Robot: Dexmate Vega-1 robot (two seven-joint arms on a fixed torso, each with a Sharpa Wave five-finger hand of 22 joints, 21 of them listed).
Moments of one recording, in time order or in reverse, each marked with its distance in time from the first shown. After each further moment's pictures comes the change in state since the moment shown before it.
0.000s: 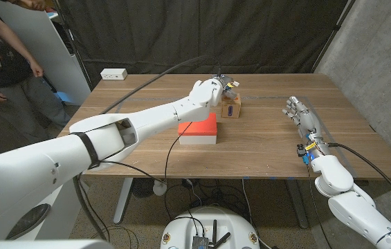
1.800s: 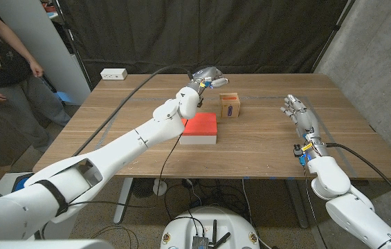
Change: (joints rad) left arm 0.354 0.216 -0.357 -0.418 -0.248 -0.151 0.409; left_hand -0.161 0.045 0.087 -0.028 -0.008 -0.068 -0.045 -0.170 0.023 -0.765 0.132 -0.843 -0.281 -0.797 0.153 -0.903 -0.161 -0.687 0.226 -0.523 -0.824; right arm -0.052 0.022 0.004 -0.118 -0.077 -0.036 -0.069; right_hand 0.000 0.000 0.000 0.000 0.000 0.012 0.003 0.000 0.000 0.012 -0.012 0.000 0.000 0.007 -0.007 0.000 0.000 0.000 0.000 0.000 0.000
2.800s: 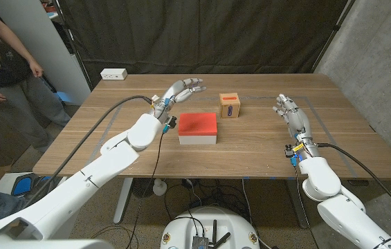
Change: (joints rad) left arm 0.524 0.244 -0.434 -0.241 -0.465 -0.457 0.099; left_hand 0.003 -0.037 -0.178 0.020 -0.007 -0.351 0.065 -0.078 -0.022 -0.360 0.110 -0.298 -0.003 -0.358 0.040 -0.295 0.002 -0.328 -0.034 -0.296 -0.241; right arm -0.004 0.024 -0.034 -0.044 -0.045 -0.029 -0.027; right_hand 0.000 0.000 0.000 0.000 0.000 0.007 -0.003 0.000 0.000 -0.004 0.004 0.000 0.000 -0.004 -0.004 0.000 0.000 0.002 -0.009 0.000 0.000
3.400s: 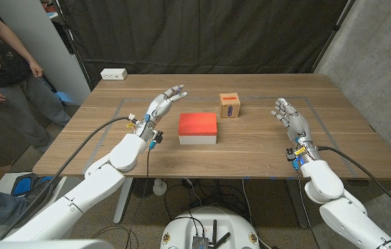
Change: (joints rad) left arm 0.182 0.009 -0.114 0.083 -0.200 -0.273 -0.004; left_hand -0.067 -0.020 -0.067 0.007 -0.004 -0.141 -0.017 -0.004 -0.005 -0.103 -0.015 -0.086 0.000 -0.104 0.012 -0.111 0.000 -0.089 -0.028 -0.125 0.000; right arm 0.002 -0.005 -0.007 0.068 0.065 0.062 0.070; right_hand -0.013 -0.013 -0.004 0.004 0.000 0.003 0.004 0.000 0.000 -0.018 -0.015 0.000 0.000 0.007 -0.018 0.008 -0.005 -0.005 -0.016 0.000 0.000
